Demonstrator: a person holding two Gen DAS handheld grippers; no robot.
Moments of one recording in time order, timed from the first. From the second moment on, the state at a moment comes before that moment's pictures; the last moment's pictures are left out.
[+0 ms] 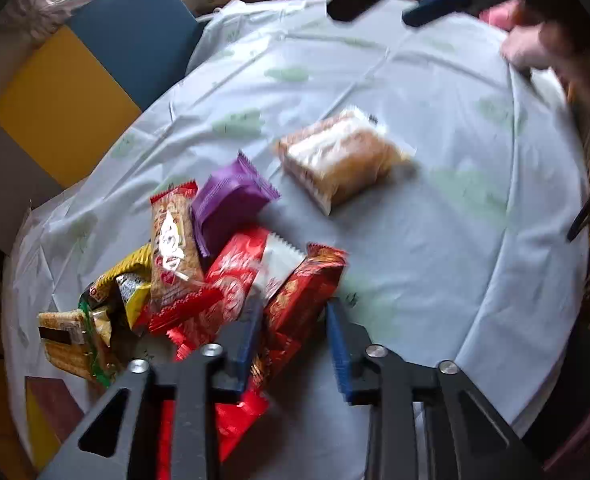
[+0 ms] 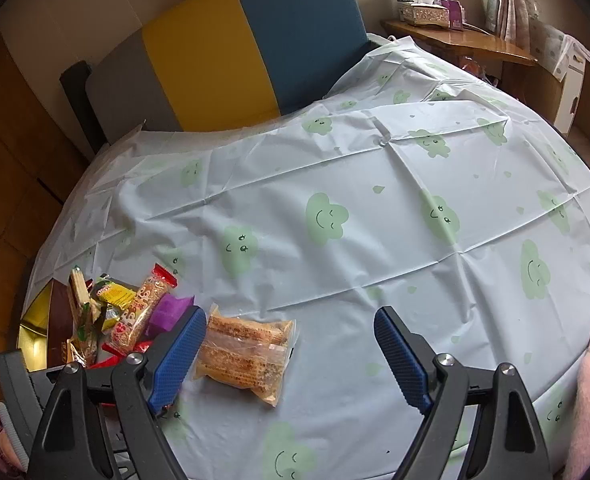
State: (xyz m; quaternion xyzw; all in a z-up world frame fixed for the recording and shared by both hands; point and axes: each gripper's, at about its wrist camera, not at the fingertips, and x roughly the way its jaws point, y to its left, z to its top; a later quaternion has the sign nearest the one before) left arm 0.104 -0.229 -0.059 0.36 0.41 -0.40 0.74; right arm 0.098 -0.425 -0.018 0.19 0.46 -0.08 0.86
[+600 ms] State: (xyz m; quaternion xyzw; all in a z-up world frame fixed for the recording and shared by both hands) left arm 0.058 -0.164 -0.050 0.12 0.47 -0.40 0.78; right arm 0.114 -0.343 -0.056 0.01 0.56 0.02 0.83
